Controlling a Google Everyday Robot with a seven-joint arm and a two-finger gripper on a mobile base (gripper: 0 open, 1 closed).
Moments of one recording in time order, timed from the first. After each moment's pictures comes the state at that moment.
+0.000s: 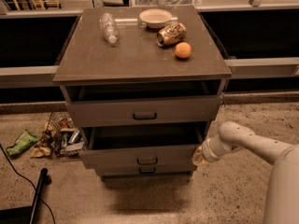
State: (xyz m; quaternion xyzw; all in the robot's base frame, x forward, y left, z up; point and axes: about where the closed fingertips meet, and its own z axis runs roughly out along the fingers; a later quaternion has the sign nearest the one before) arm 0.589 -0.223 0.387 -0.73 0.65 0.10 0.20
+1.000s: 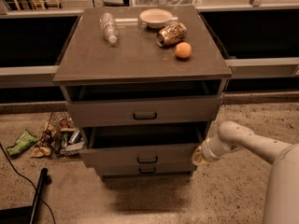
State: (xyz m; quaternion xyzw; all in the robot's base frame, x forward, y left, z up) arm 0.591 -0.224 0.388 -0.73 0.65 0.09 0.20
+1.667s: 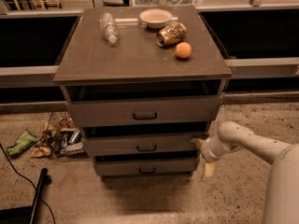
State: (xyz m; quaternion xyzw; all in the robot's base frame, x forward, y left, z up) arm 0.590 -0.223 0.388 -0.73 0.65 0.09 0.20
